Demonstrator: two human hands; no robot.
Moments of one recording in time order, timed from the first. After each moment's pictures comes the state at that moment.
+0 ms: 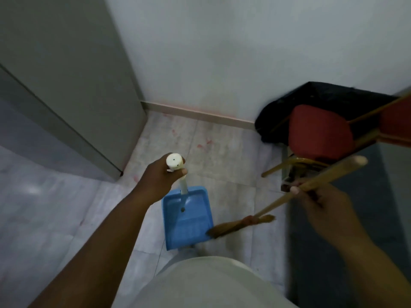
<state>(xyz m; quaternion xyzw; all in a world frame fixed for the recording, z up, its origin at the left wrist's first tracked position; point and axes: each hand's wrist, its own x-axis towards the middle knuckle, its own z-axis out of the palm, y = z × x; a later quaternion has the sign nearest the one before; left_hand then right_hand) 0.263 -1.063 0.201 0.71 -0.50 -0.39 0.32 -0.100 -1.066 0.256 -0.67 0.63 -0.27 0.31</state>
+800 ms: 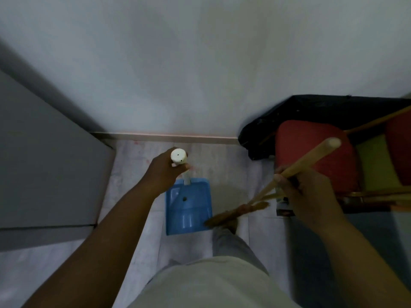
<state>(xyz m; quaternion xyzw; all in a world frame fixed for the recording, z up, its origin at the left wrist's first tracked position) 0.167 -1.478 0.166 0.70 -0.54 -0.42 0.22 -0.154 -1.437 0.224 -0.69 0.62 -0.24 0.28</state>
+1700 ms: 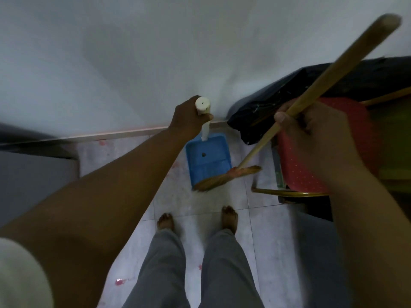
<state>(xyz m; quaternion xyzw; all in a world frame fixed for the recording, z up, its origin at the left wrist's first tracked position) 0.075 -1.805 0.005 0.66 -0.62 -0.41 0.15 -0.149 -1.707 0.138 -0.65 0.68 -0.23 0.23</state>
